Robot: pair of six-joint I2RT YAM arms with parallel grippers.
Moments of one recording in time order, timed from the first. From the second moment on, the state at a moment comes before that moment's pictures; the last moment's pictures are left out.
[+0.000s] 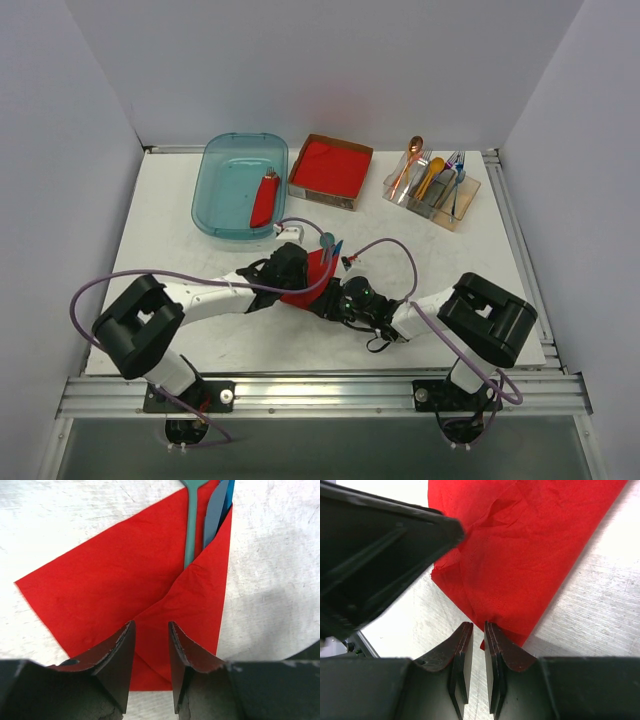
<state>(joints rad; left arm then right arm) -0.83 1.52 0.76 -0.02 -0.33 -0.66 0.93 1.63 0.42 0.67 0.02 0.94</state>
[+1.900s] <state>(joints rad) -0.83 1.65 0.78 0.03 -0.41 -0.65 0.67 1.67 0.65 0.43 -0.11 0.74</state>
